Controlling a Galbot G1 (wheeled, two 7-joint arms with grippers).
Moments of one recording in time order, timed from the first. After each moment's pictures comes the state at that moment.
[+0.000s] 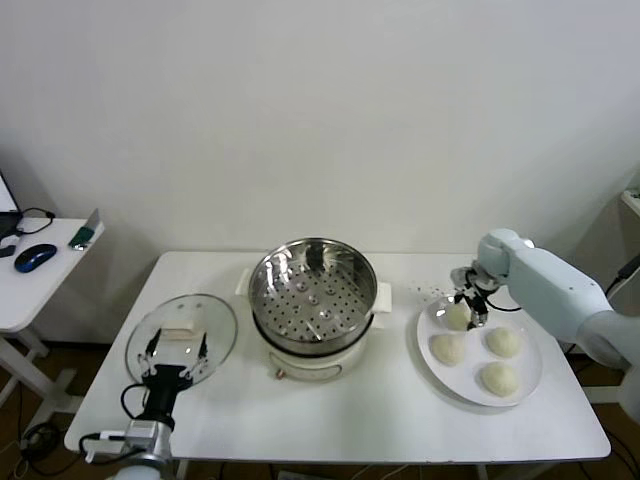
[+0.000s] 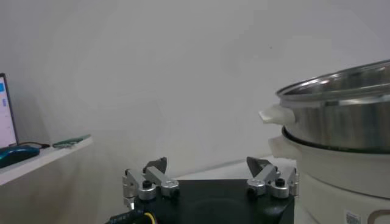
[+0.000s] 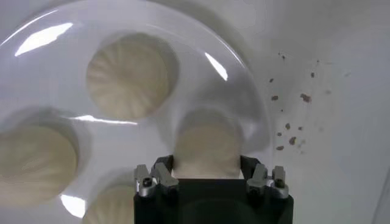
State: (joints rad) left arm 1.53 -1.36 -0.63 -1.86 0.02 -0.11 -0.05; right arm 0.09 0.96 -0.87 0.72 -0.26 0.09 -1.13
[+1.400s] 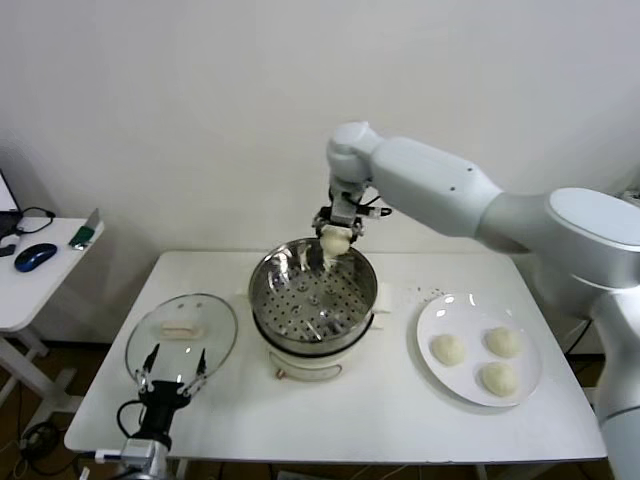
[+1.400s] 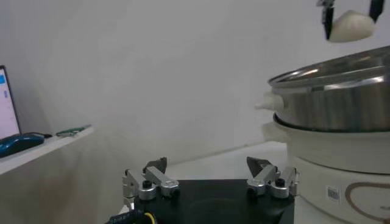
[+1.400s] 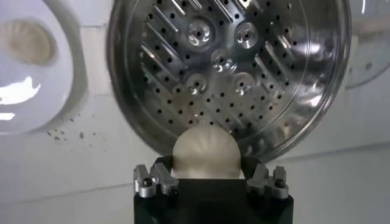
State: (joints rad) left arm 1.61 -1.36 -0.64 -1.89 0.02 -0.11 -0.05; right arm 0.49 1.44 -1.10 0.89 -0.43 0.69 -1.14
